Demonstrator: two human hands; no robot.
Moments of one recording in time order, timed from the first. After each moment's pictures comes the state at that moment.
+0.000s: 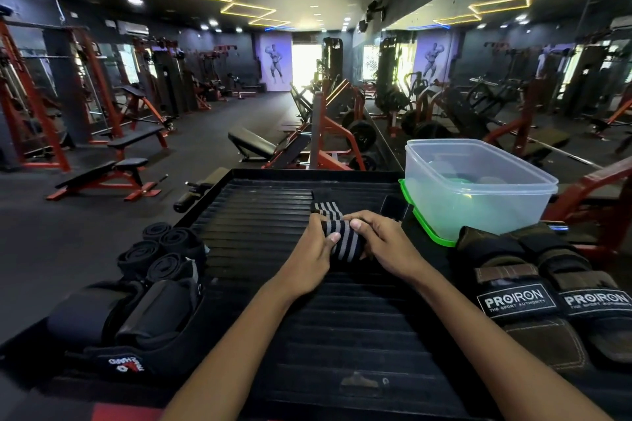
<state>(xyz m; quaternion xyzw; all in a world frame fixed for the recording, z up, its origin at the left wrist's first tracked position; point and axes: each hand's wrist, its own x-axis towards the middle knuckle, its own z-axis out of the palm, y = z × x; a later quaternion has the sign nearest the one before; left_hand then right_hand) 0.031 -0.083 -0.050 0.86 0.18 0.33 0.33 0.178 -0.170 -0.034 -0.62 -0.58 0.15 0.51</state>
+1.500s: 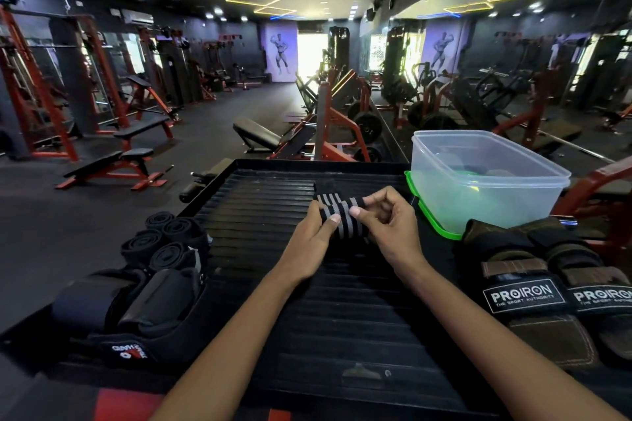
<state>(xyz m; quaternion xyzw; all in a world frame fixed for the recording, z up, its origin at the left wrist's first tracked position) 0.030 -0.091 -0.039 0.78 0.23 0.35 0.47 0.167 -0.163 -0.037 -0.55 -0.46 0.13 0.69</state>
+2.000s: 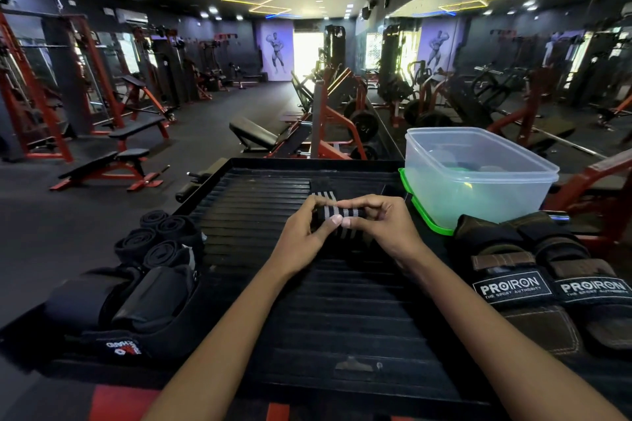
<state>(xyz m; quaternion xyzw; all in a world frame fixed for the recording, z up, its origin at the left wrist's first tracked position) 0.027 -0.090 -0.036 0.80 0.21 0.37 0.42 0.179 -0.170 -0.030 -0.51 -0.54 0.23 0.63</state>
